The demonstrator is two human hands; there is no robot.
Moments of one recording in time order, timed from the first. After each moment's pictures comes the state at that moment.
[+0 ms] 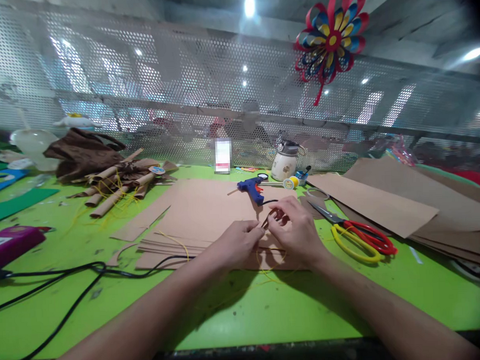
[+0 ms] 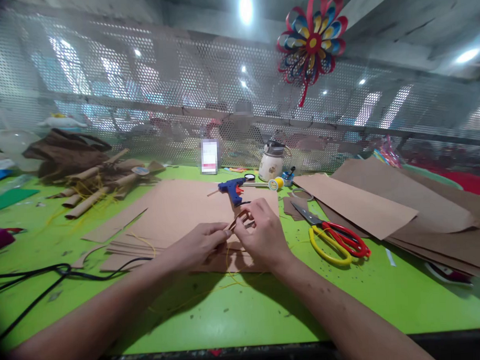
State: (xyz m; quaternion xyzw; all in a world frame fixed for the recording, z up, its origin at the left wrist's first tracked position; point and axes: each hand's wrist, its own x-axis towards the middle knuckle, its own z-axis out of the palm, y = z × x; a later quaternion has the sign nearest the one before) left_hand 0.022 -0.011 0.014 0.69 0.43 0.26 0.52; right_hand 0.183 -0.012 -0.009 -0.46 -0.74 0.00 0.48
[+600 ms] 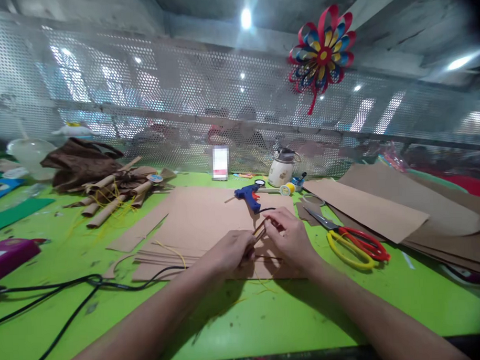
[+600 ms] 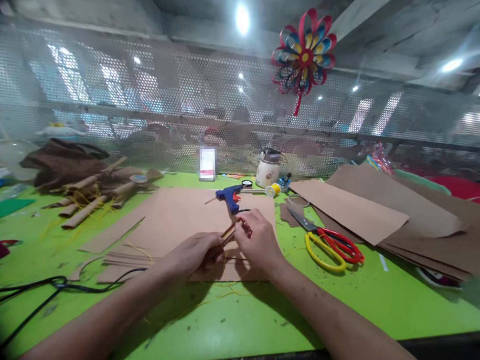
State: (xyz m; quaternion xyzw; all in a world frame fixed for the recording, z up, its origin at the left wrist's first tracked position) left_hand 0.017 -0.010 0.006 0.61 0.44 0.25 0.61; right_hand 0.182 -0.007 -0.009 -0.47 -0.74 0.06 0.48
